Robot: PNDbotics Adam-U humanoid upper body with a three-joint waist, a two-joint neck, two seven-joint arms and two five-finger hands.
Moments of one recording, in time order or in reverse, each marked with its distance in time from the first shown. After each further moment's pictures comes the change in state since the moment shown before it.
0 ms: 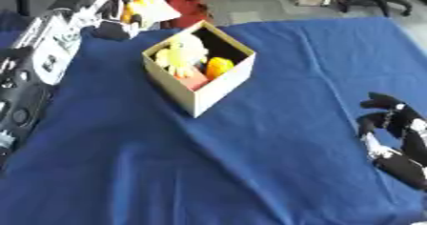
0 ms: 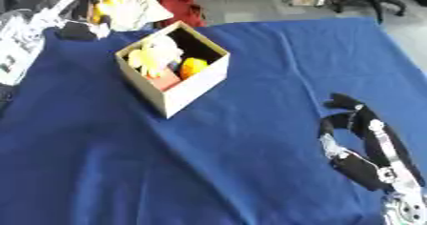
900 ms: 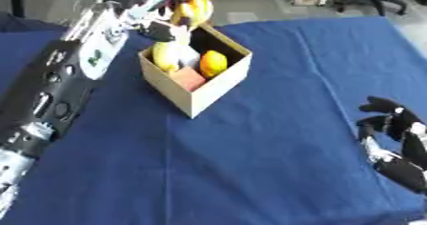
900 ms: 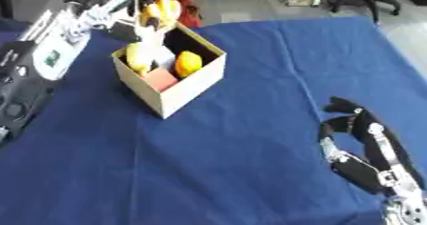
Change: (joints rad) left arm -0.082 -0.142 -0.135 0.025 -0.082 -0.116 -0.130; right arm 0.004 0.000 0.008 0.006 0.000 -0.001 0.018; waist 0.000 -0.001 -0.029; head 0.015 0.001
